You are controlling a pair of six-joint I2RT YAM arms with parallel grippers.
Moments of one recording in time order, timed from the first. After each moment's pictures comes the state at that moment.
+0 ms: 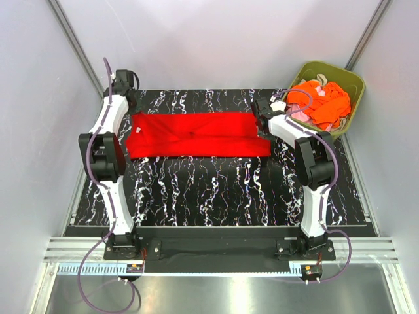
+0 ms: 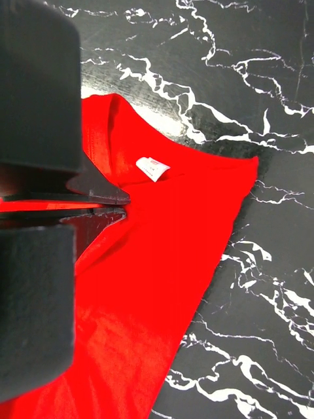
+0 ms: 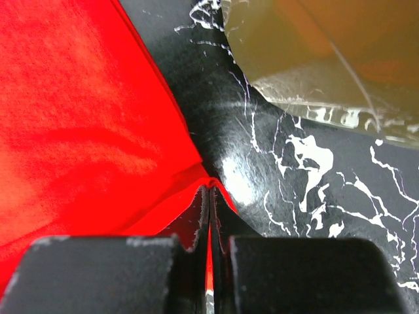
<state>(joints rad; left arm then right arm) 0.04 2.12 1.94 -0.72 -0.15 -0.39 0.32 2.07 1.54 -0.55 0.53 0.65</state>
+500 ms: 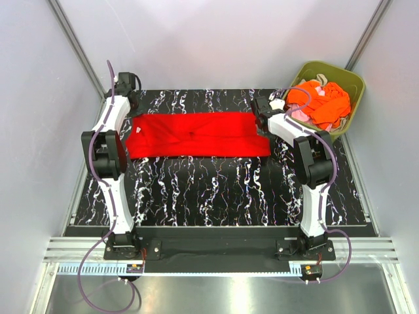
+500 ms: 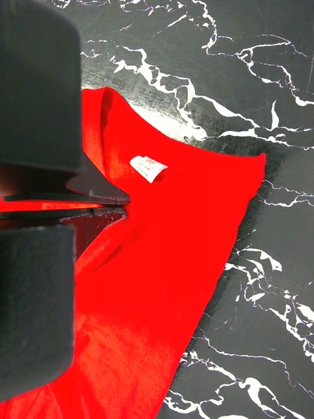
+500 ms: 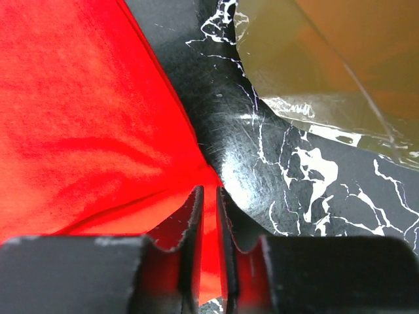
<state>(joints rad) 0.04 2.17 1.96 -0.72 -0.14 -0.38 0.32 2.10 1.58 -0.55 0.53 0.63</state>
